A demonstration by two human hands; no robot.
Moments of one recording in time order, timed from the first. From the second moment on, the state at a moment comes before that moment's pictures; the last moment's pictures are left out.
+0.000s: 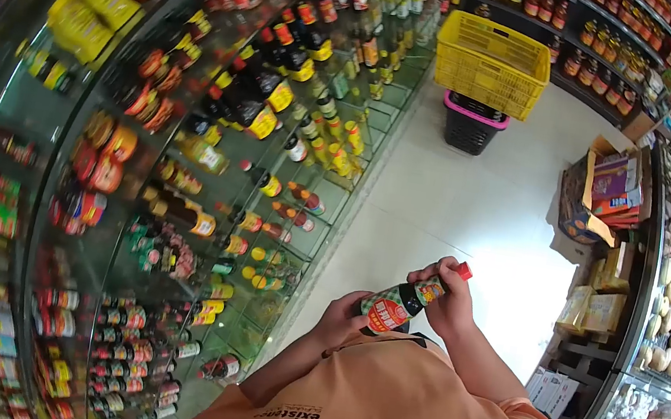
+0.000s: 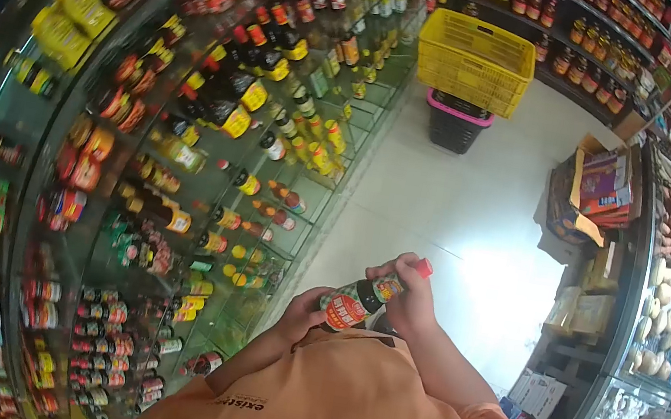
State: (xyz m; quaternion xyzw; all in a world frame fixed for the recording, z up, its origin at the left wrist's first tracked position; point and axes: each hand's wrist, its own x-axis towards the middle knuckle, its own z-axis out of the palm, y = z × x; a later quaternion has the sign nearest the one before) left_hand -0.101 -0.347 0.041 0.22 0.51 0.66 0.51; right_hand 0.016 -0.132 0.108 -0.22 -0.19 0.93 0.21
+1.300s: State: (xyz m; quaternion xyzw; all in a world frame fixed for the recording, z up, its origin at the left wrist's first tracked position) left_hand -0.399 0.291 0.019 0.17 0.51 0.52 0.66; right_hand -0.139 0.498 0.081 -0.27 -0.51 0.81 0.13
